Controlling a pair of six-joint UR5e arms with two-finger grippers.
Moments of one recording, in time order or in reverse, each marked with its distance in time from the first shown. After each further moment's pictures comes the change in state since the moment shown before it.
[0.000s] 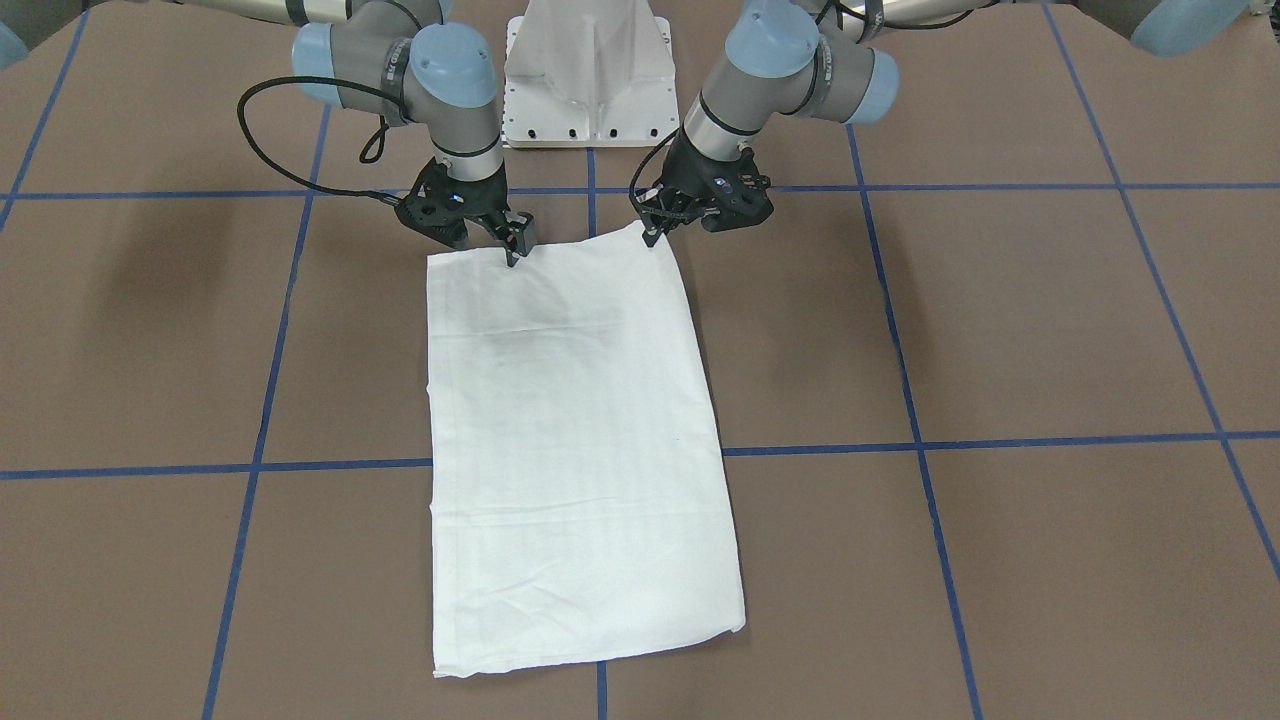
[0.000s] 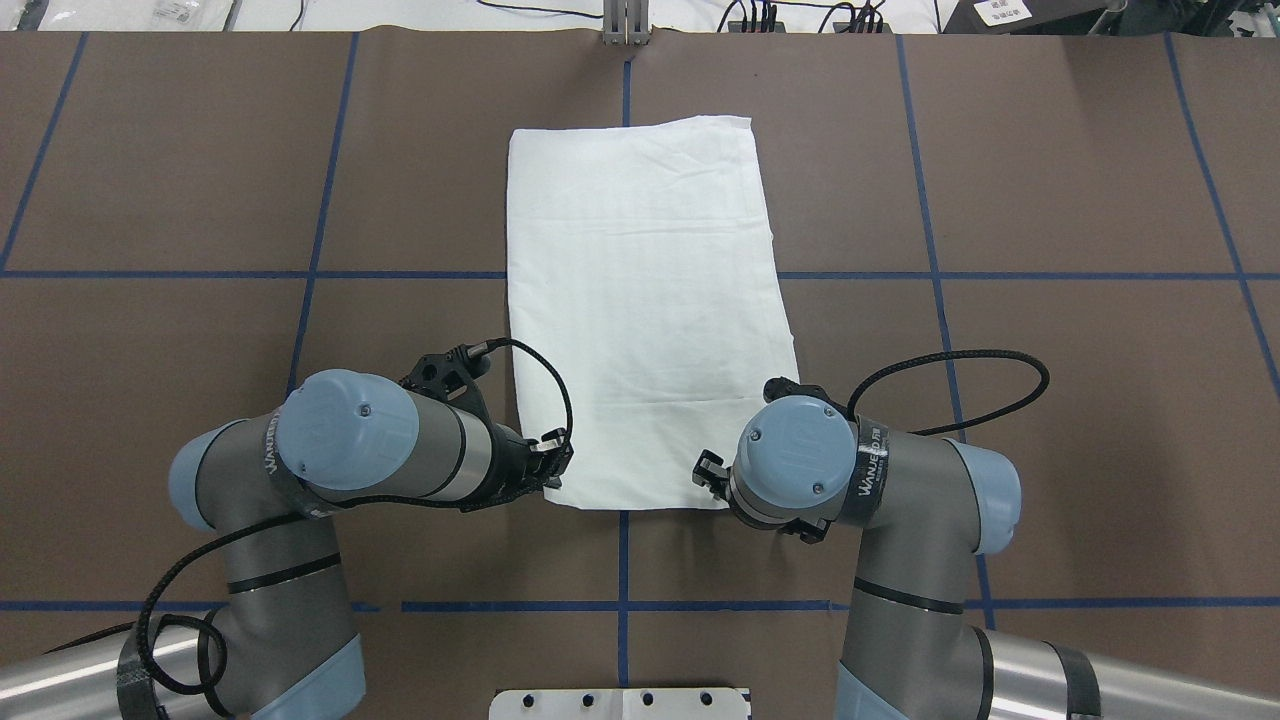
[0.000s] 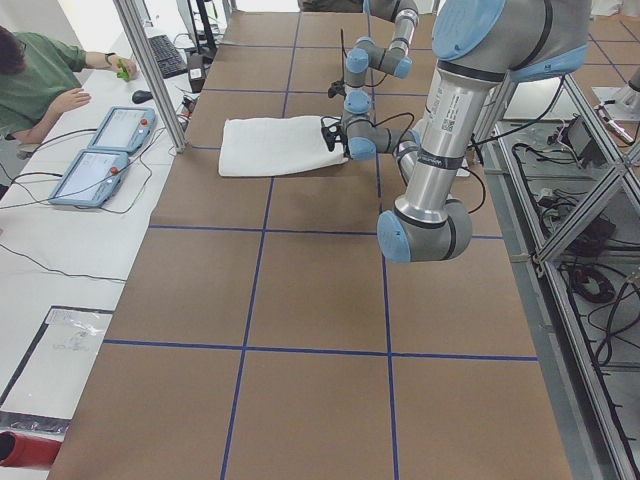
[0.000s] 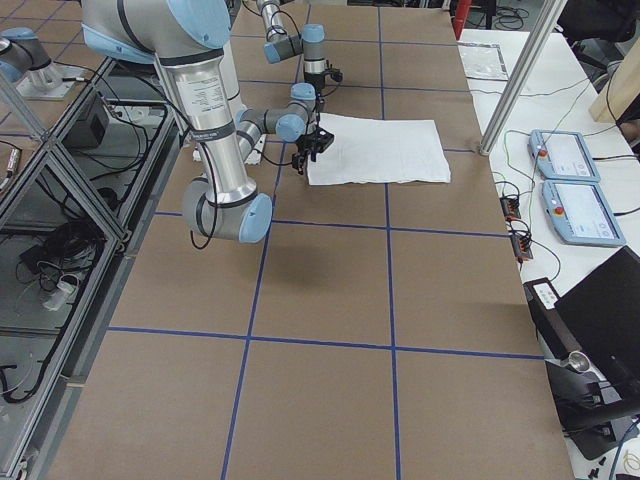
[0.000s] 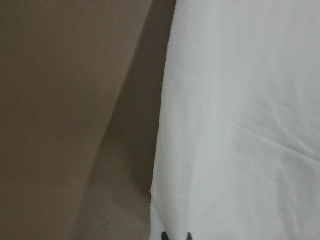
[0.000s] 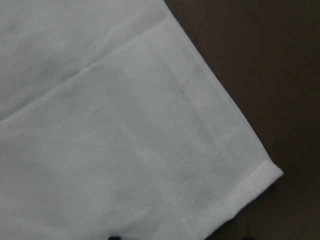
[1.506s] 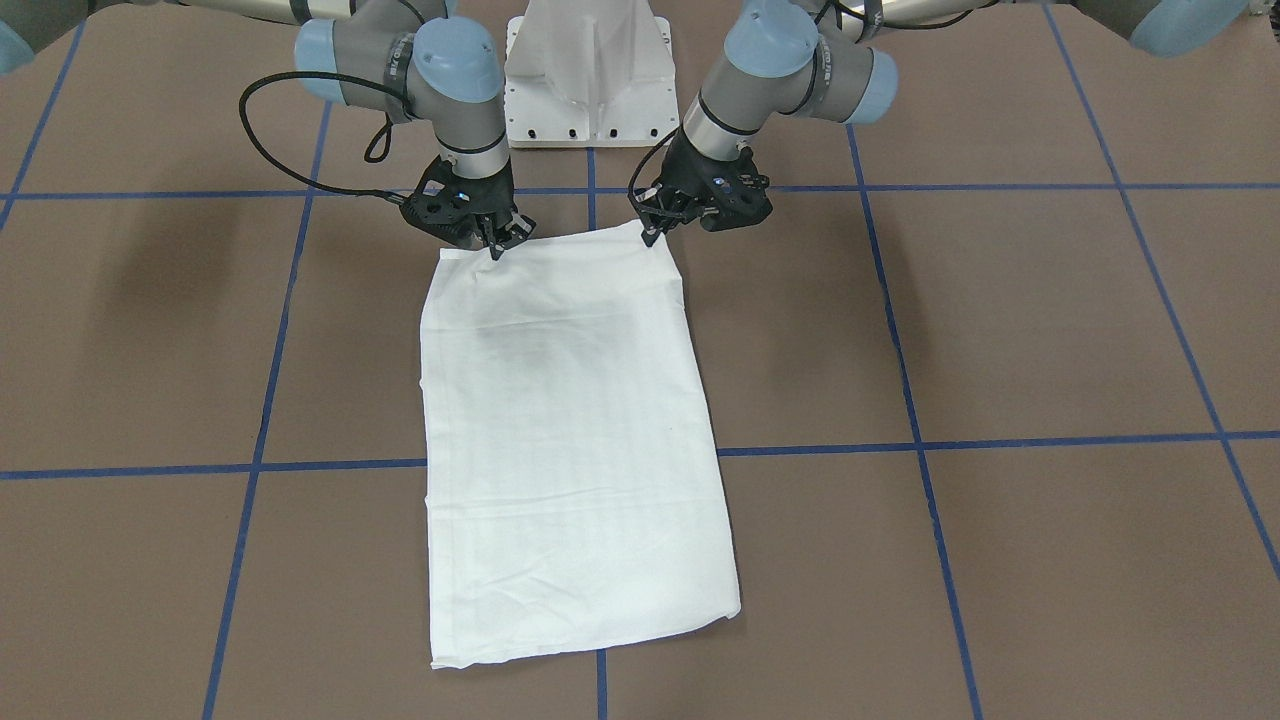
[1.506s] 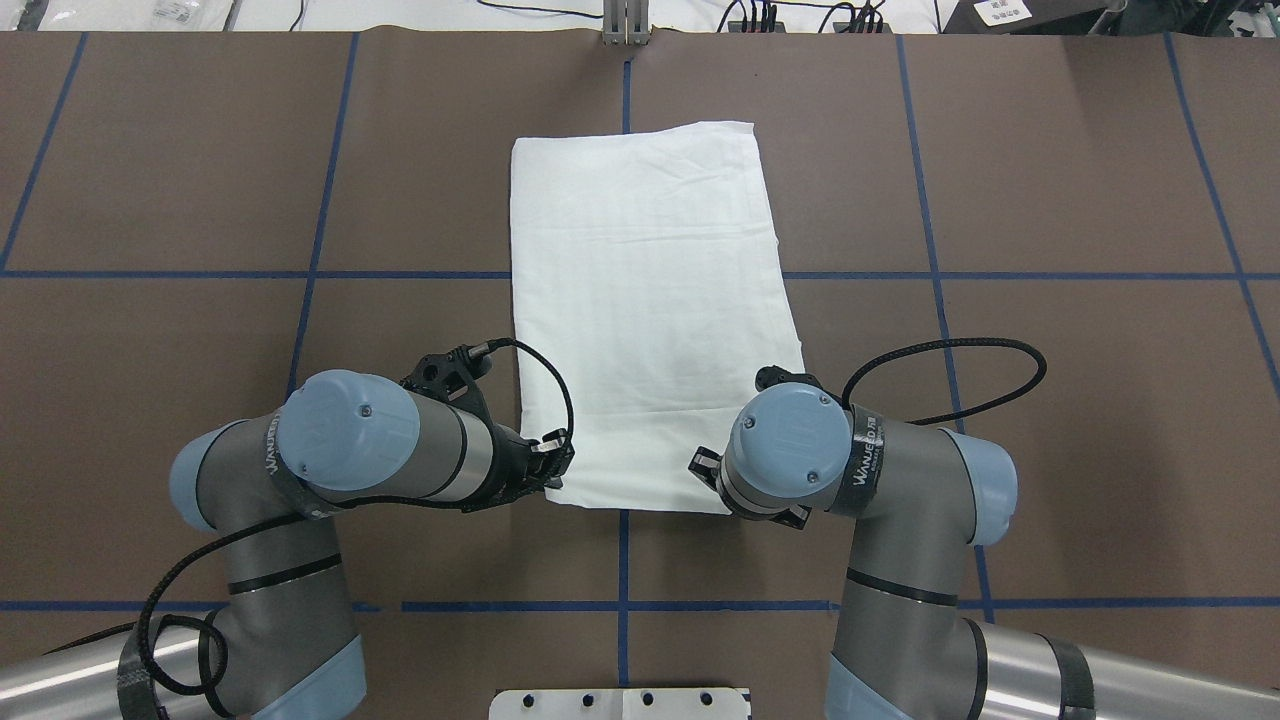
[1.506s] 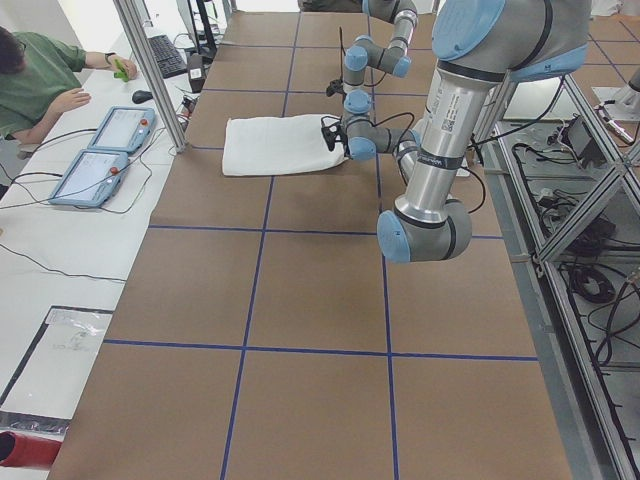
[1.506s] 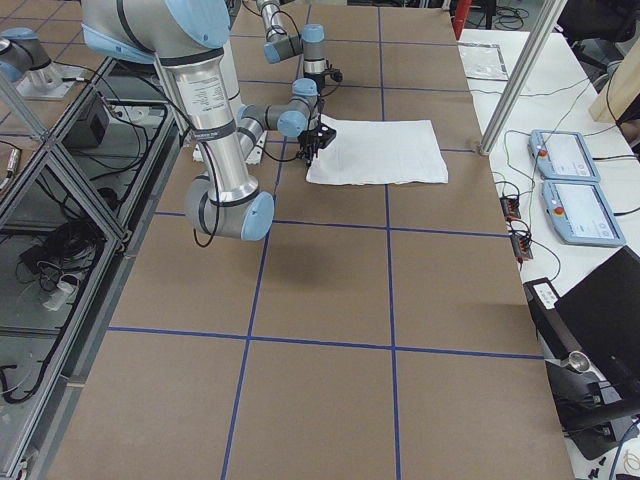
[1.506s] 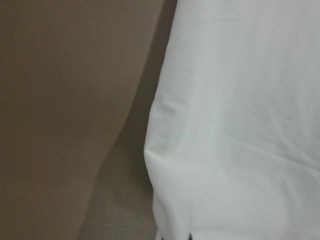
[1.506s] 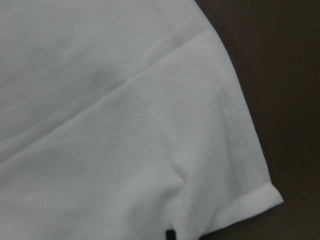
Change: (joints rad) left arm 0.001 -0.001 -0.002 0.000 0.000 0.000; right arm 0.013 0.023 0.013 -0.006 0.003 -0.002
